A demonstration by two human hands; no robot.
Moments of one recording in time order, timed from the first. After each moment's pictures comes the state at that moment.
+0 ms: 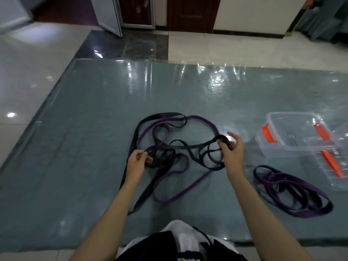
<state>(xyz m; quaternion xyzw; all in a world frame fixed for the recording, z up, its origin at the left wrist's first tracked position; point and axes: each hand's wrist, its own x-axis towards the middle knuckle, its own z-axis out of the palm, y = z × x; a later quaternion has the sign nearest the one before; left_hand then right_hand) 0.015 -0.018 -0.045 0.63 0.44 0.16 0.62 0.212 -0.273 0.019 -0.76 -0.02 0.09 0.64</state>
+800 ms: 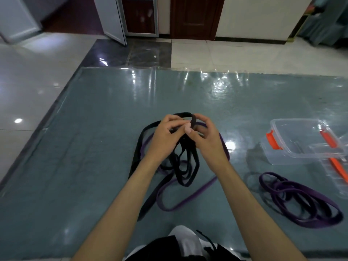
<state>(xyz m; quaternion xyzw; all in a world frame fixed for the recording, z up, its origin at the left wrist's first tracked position) 0.089 -0.047 0.125 0.73 0.16 0.20 0.63 0.167 -0.184 0.121 -0.66 -0.23 0.21 0.69</state>
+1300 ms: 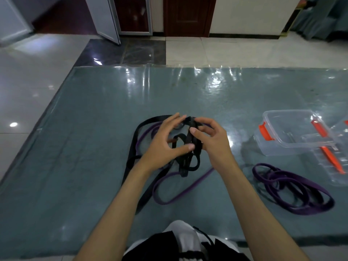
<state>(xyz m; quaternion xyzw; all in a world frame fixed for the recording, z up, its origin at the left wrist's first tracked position) 0.059 -0.069 0.106 0.81 0.06 0.15 0.57 0.164 -0.225 0.120 -0.67 -0.15 0.20 0.70</state>
